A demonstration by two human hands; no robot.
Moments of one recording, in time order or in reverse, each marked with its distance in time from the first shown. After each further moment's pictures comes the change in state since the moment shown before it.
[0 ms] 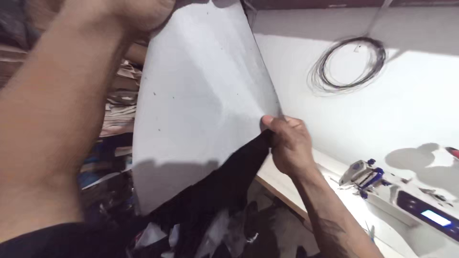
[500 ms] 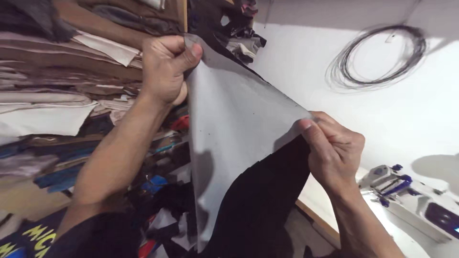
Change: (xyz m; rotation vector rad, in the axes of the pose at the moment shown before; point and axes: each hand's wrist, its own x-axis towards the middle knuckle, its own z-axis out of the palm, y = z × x) left_hand -0.101 0.083 0.111 -0.389 0.541 -0.147; right_hand -0.014 -0.006 -0.033 -0.650 0.000 -0.485
